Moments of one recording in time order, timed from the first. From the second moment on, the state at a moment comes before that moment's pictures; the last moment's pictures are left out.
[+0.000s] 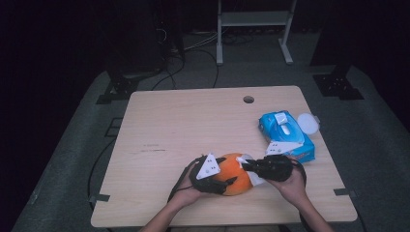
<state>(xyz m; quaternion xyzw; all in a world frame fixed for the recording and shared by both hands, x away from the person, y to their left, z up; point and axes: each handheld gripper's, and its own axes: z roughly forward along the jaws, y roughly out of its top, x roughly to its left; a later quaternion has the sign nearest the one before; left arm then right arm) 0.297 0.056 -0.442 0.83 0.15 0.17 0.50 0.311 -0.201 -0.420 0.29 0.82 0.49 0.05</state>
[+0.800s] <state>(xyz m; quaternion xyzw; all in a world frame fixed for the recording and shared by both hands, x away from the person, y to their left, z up) 0.309 0.073 -0.443 0.82 0.15 0.10 0.55 0.312 -0.206 -0.424 0.31 0.81 0.49 0.03</state>
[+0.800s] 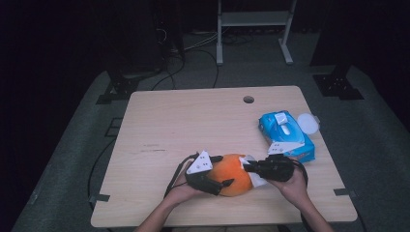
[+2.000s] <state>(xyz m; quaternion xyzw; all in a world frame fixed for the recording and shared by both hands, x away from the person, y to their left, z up) 0.304 0.071 -0.444 0.83 0.17 0.08 0.52 0.296 -0.187 -0.410 0.25 0.83 0.49 0.05</state>
